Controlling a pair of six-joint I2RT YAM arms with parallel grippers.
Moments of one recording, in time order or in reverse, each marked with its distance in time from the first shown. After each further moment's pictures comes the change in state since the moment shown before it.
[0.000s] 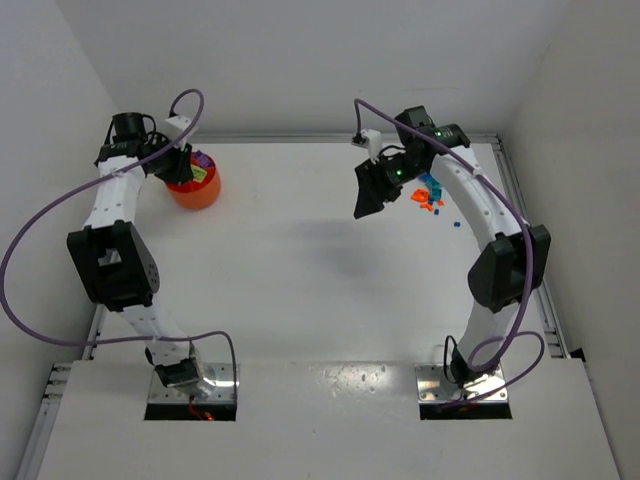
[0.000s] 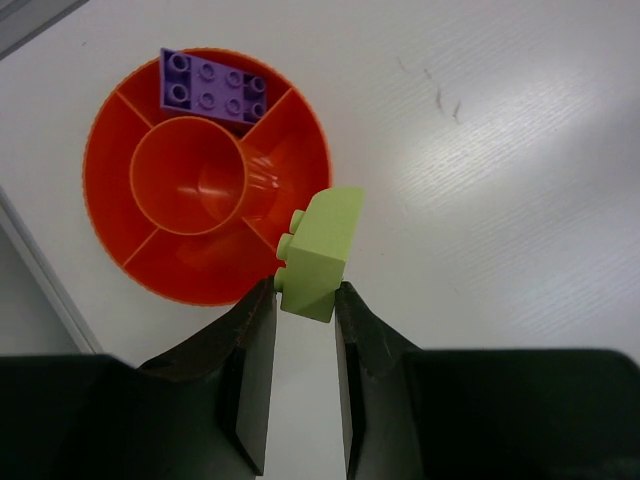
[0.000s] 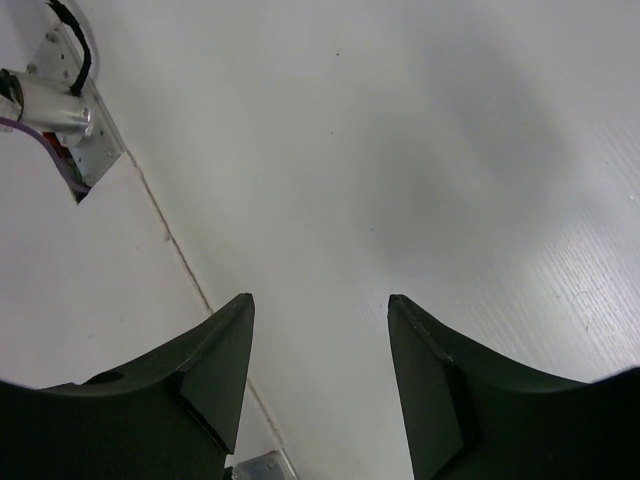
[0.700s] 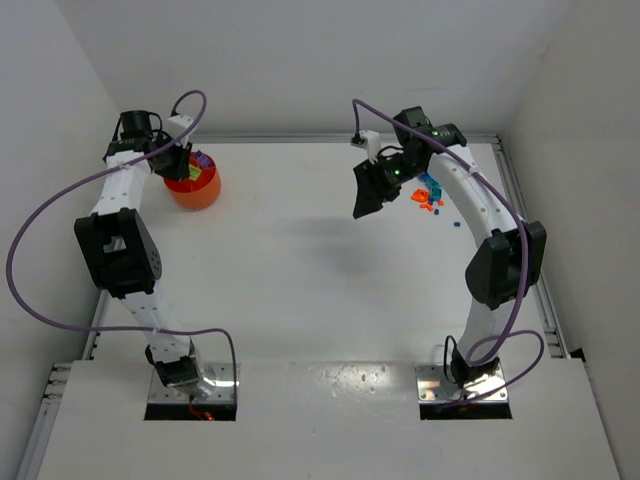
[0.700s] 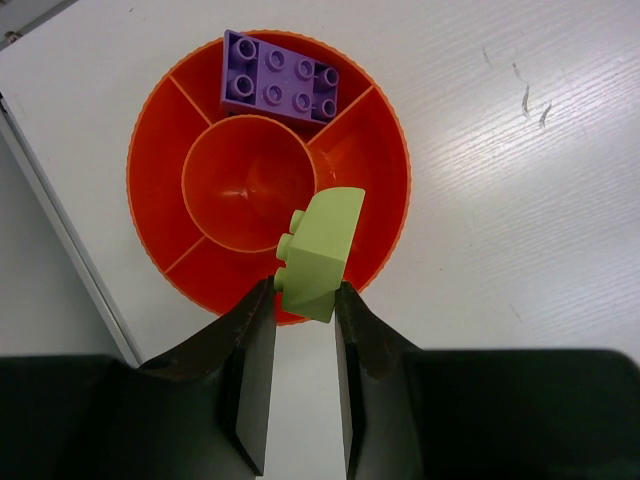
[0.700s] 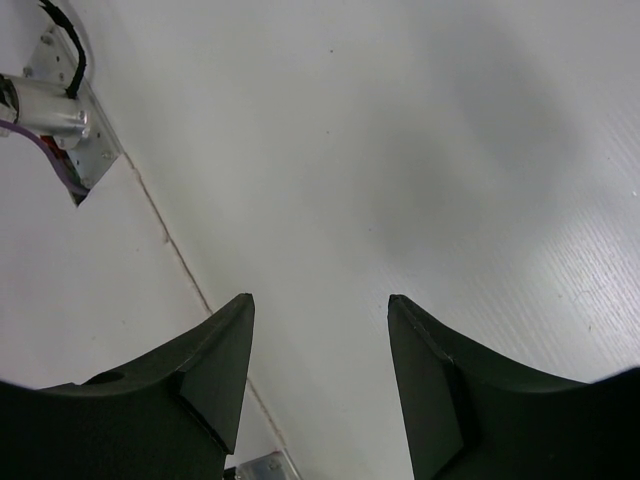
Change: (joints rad) left arm -0.015 0.121 0.075 0.054 -0.149 -0.030; right arm 0.000 0.029 0.010 -0.002 0.006 0.013
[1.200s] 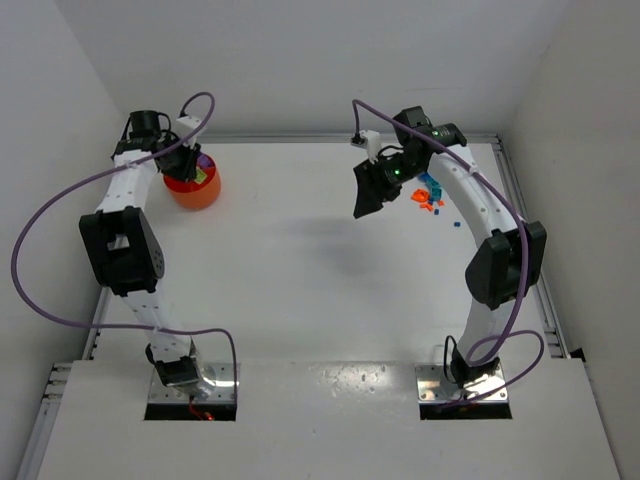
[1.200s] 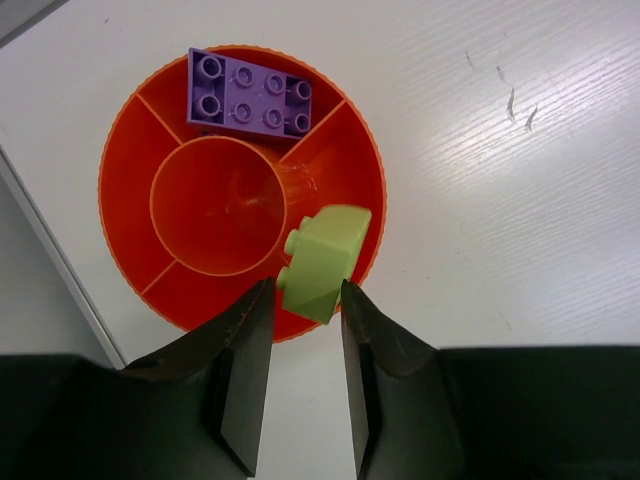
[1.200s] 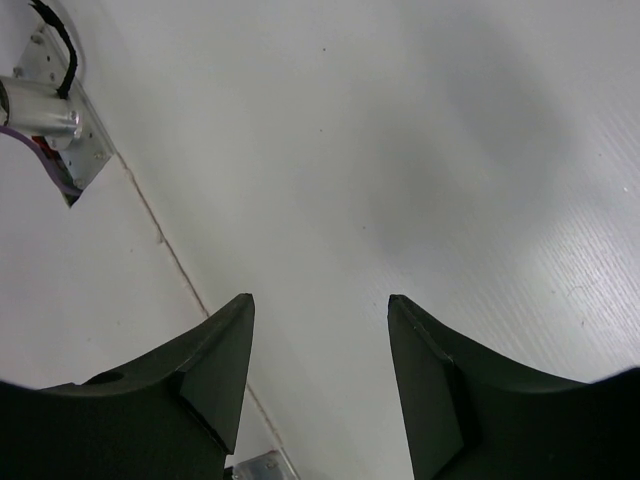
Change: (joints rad) left arm -0.036 0.009 0.000 0.002 -0.019 0.000; right arm 0.000 0.000 0.003 0.000 0.011 0.000
